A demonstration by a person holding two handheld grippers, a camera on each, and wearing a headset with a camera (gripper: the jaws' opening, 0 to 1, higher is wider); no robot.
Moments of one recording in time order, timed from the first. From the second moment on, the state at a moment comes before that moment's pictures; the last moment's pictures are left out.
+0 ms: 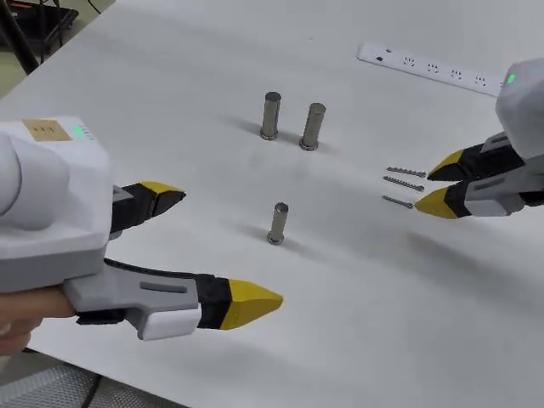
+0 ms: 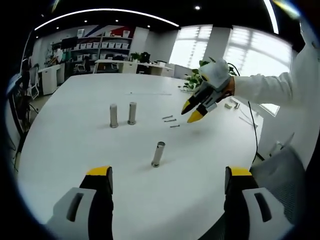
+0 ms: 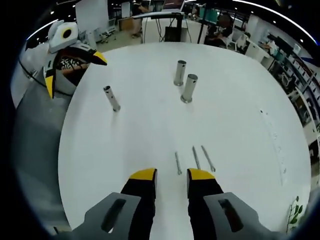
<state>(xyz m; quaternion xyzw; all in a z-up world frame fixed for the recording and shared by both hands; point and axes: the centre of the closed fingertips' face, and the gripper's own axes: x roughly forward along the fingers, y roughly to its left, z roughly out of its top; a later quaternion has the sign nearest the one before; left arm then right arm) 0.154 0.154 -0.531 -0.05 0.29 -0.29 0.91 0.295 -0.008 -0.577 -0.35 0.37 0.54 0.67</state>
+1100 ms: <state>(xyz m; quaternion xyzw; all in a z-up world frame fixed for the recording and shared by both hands) 0.162 0.148 -0.507 -0.13 0.25 -0.29 0.92 0.307 -0.005 -0.613 -0.45 0.39 0.56 0.58</state>
